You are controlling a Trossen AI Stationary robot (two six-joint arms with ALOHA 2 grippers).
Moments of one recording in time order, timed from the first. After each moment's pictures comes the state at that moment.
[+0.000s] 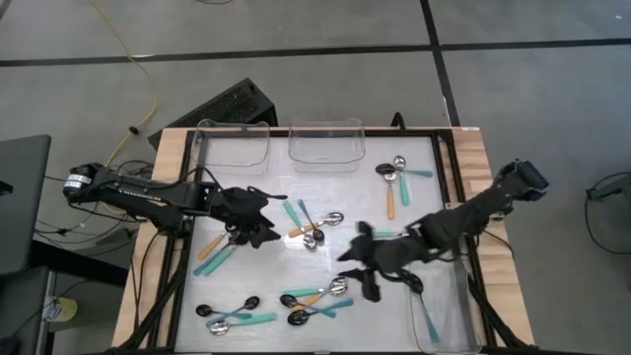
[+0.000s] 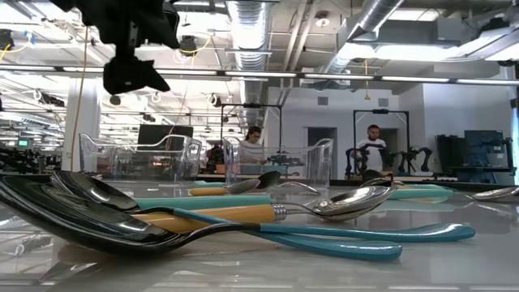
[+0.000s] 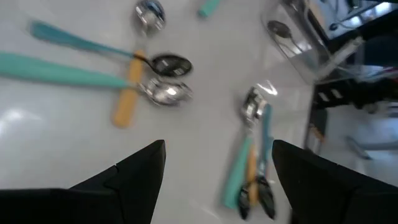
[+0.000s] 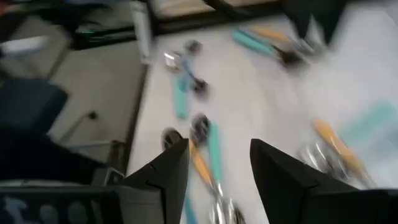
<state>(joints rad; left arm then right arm) -0.09 1.10 0.75 -0.35 0.04 -0.87 0.47 1.51 1.25 -0.29 0.20 0.38</state>
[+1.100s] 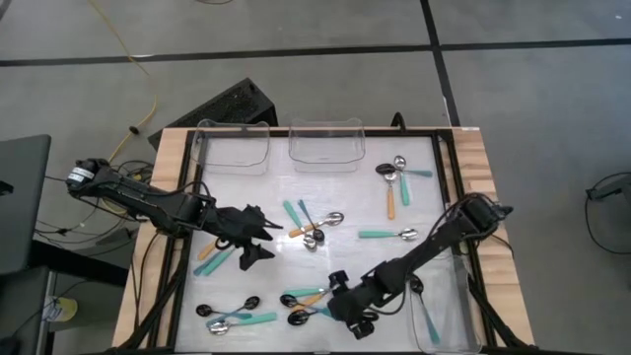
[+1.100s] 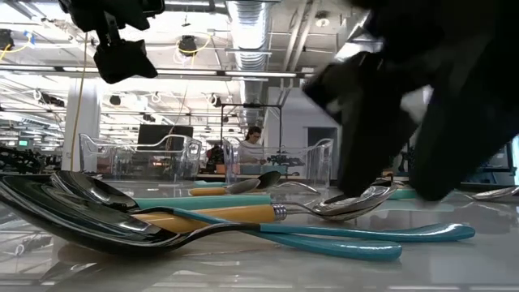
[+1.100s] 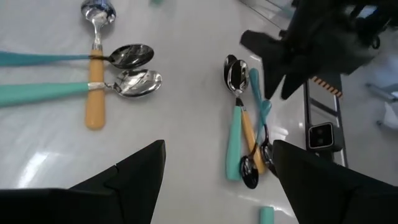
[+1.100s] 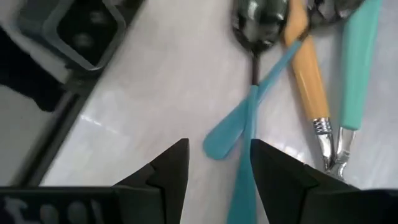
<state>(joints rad) -0.27 1.10 0.75 -0.34 -0.08 -0.69 0.55 2.00 1.25 -0.16 0.03 0.19</state>
